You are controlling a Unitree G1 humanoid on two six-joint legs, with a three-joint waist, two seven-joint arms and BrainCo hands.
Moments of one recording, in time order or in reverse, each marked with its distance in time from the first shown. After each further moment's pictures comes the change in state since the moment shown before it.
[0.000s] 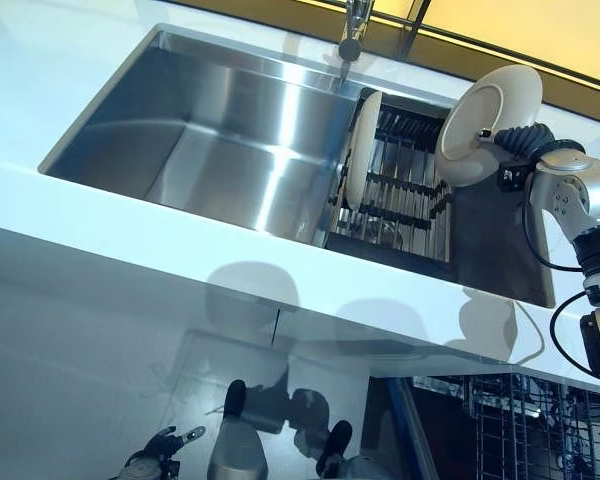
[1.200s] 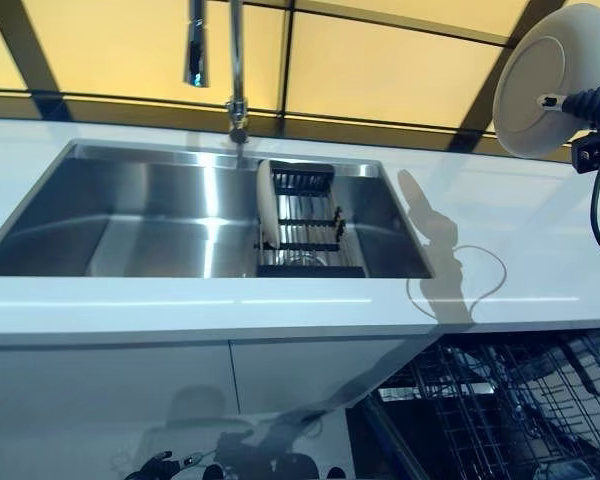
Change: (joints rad) left arm 0.045 -0.001 -0.006 0.029 0.119 0.019 -0.029; right arm -0.012 -0.264 0.075 -0.084 -0.158 -0.077 0.198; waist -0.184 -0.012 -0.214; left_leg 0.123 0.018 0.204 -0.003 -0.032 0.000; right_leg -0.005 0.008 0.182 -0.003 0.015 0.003
